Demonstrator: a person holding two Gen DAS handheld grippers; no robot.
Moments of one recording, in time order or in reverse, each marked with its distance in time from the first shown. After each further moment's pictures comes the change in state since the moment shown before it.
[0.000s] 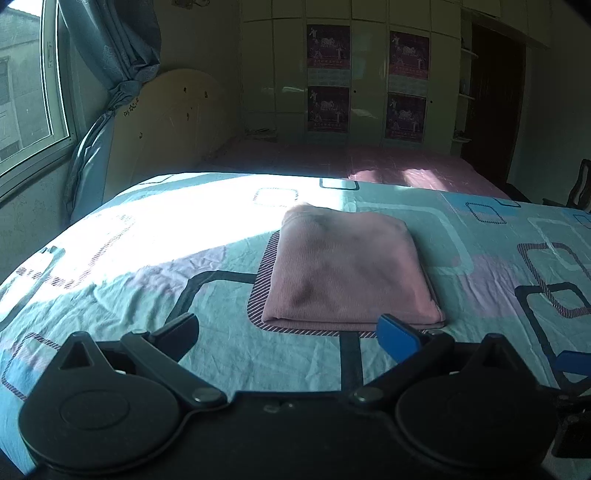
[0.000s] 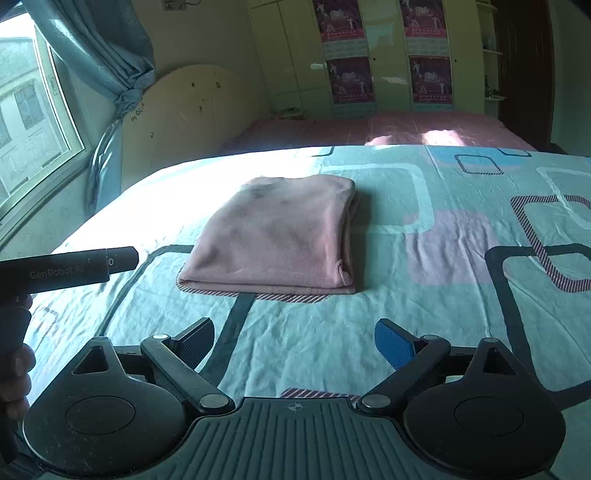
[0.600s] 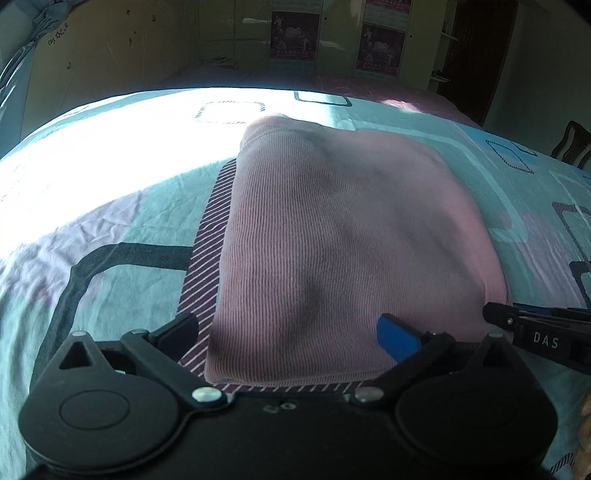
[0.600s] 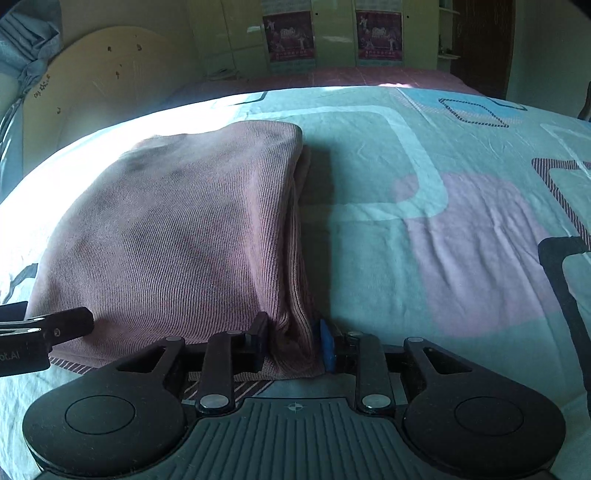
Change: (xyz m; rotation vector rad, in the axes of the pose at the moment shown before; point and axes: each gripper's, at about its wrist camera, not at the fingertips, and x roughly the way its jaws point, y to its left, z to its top) left arm 0.223 0.013 0.013 0.027 0.232 -0.141; right arm 0.232 -0.045 0.047 0.071 0.137 -0.227
